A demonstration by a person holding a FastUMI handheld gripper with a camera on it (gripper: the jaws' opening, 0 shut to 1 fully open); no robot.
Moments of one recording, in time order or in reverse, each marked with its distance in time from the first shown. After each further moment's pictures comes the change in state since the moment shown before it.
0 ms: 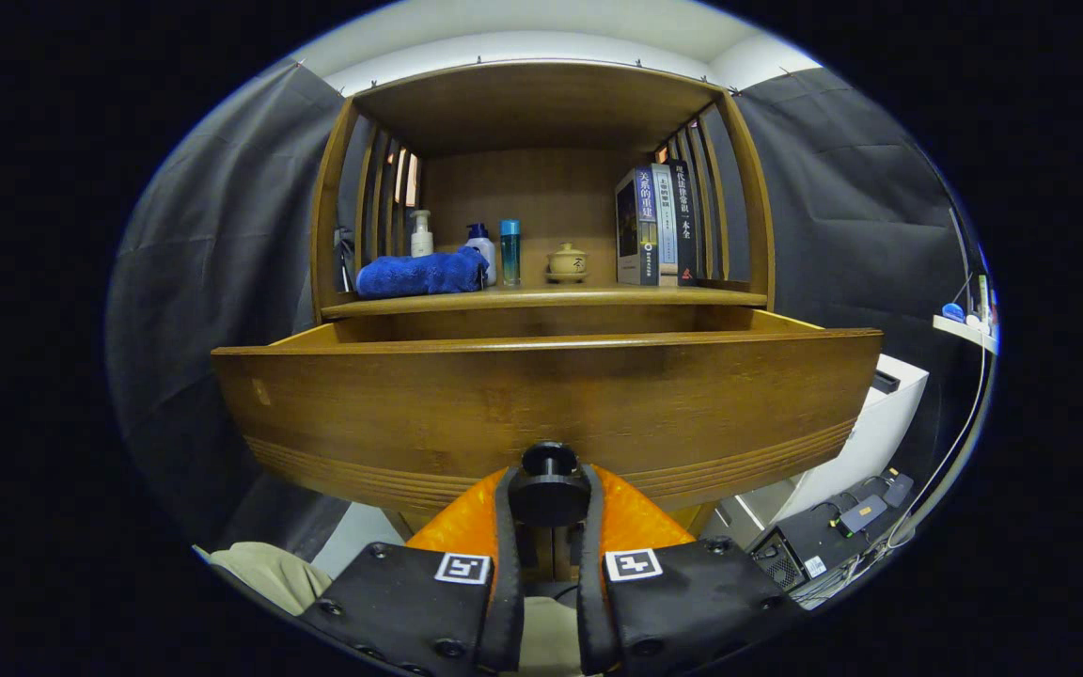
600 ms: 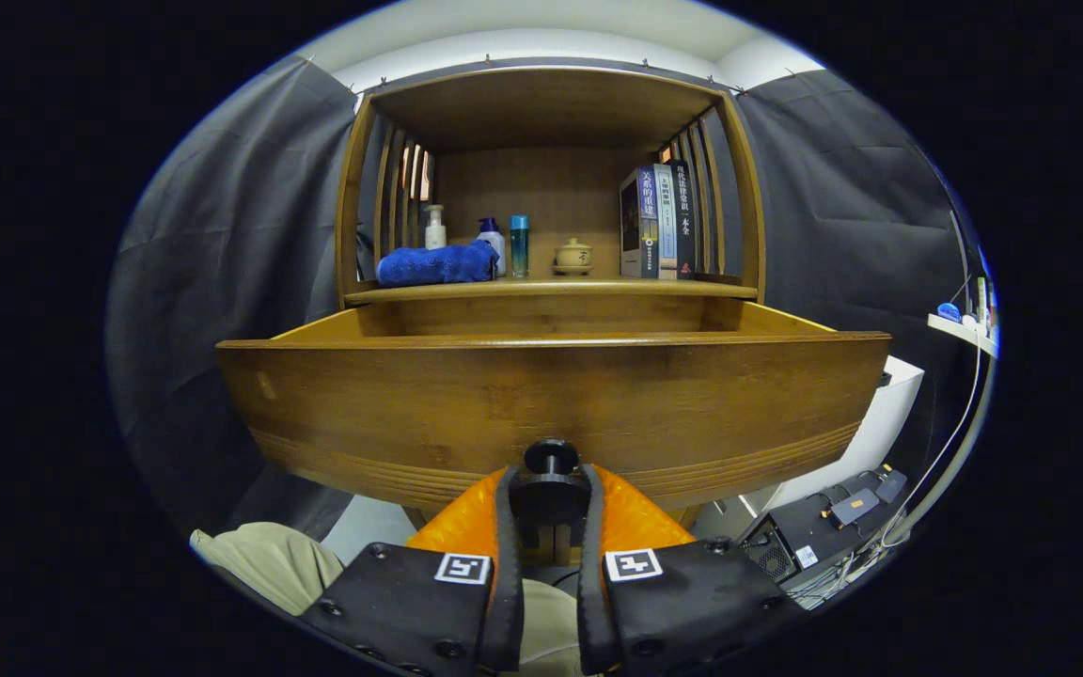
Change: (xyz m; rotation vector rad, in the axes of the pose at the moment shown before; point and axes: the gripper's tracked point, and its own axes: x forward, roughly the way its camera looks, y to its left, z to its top) arm -0.031 0.003 -0.014 -0.010 0.028 0.023
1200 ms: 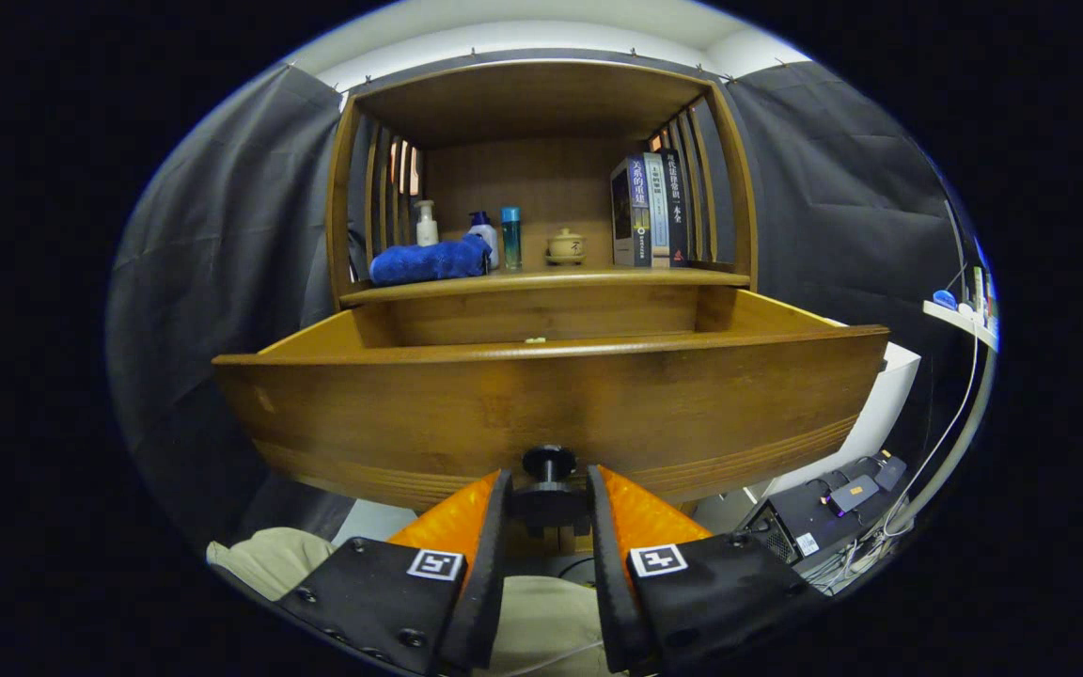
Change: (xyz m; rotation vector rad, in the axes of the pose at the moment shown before) arm -0.009 0.001 0.013 0.042 0.024 -0.020
